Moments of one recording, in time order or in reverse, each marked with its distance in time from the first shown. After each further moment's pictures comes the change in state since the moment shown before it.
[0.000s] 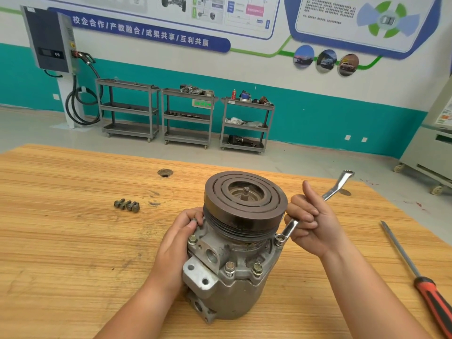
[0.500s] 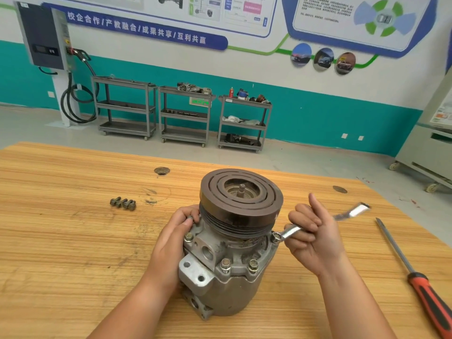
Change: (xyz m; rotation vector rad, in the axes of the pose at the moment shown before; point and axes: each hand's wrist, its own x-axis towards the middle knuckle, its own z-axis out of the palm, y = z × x) left_hand 0.001 -0.003 -0.002 0.027 0.026 -0.026; right_hand -0.022 0.020 0.013 0.085 0.290 -0.152
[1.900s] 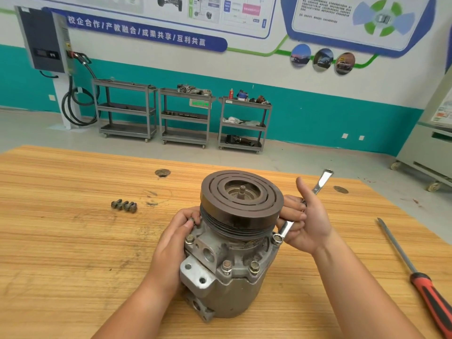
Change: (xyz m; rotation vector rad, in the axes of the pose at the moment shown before) left_hand -0.001 0.004 0.003 0.037 0.003 0.020; right_hand 0.034 -0.009 -0.002 0.021 -0.343 0.299
